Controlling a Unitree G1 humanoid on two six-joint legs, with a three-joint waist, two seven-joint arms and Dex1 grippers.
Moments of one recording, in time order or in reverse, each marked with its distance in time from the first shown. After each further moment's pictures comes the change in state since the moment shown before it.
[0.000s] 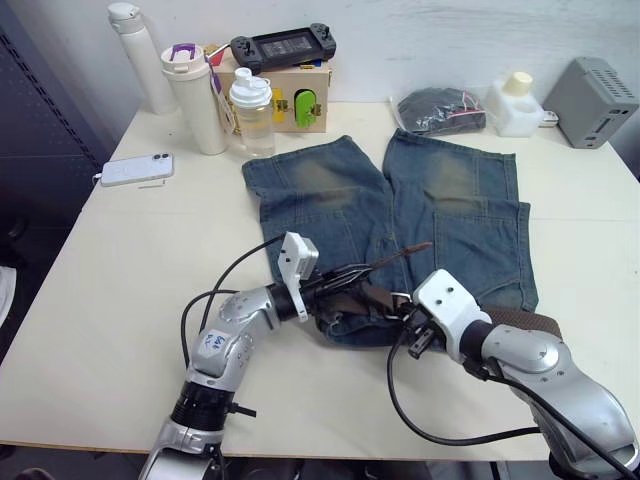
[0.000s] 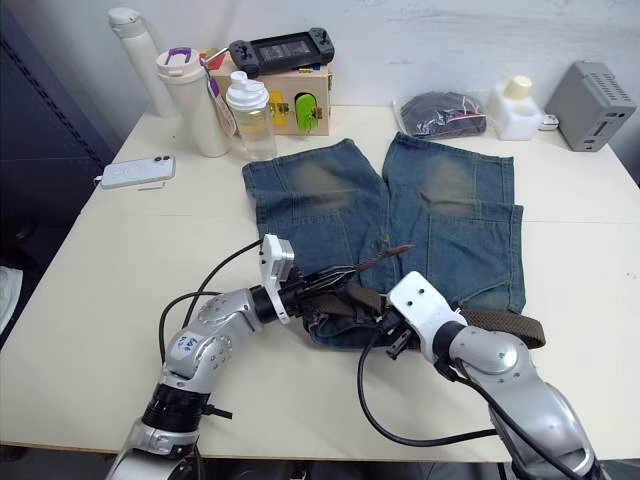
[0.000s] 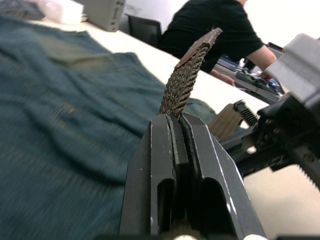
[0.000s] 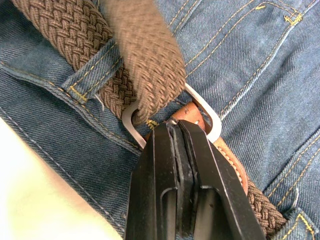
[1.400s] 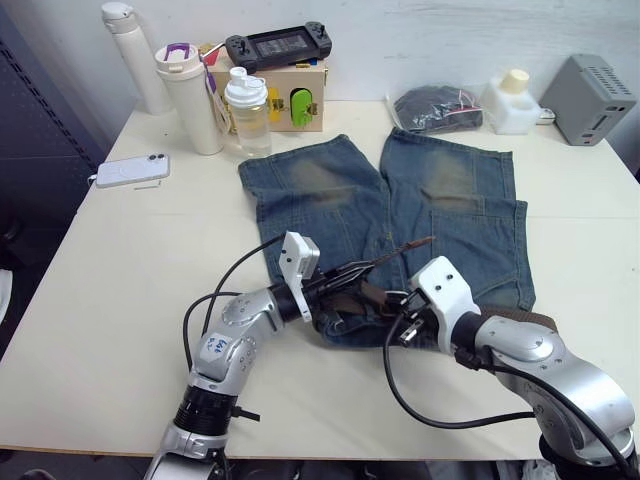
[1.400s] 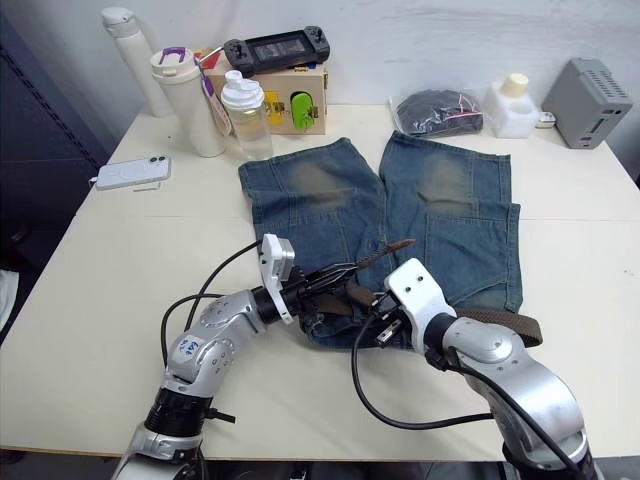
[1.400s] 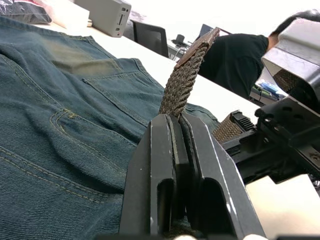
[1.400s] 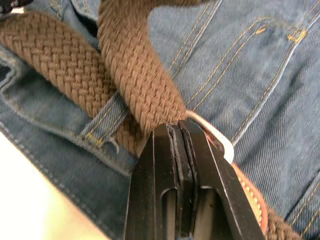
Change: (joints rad) left arm 0.002 -0.024 -0.012 -0.023 0.000 -0.007 0.038; right arm -0.072 0.021 -0.003 0.031 0.186 0.025 -0.103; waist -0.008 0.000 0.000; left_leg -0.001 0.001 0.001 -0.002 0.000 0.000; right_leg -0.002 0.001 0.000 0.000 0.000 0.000
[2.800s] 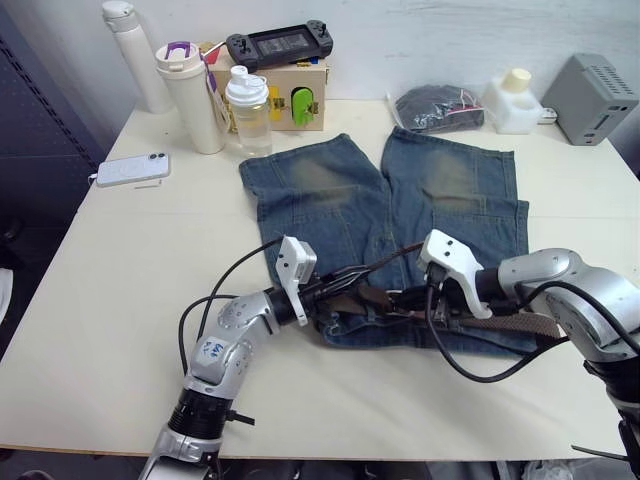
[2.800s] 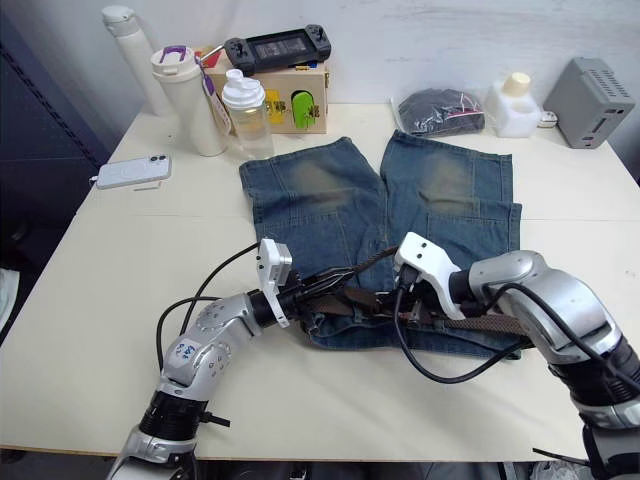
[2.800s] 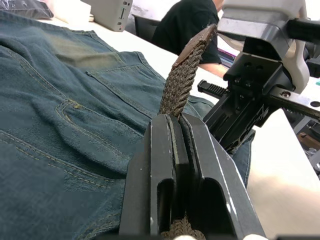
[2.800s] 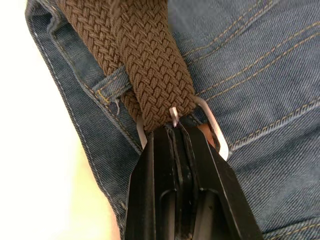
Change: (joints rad) left arm 0.020 0.031 -0.010 0.000 0.003 -0.034 -0.008; right arm -0.390 -0.388 0.170 0.466 0.160 -0.169 0.544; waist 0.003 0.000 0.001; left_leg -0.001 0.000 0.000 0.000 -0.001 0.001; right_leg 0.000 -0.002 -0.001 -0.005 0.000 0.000
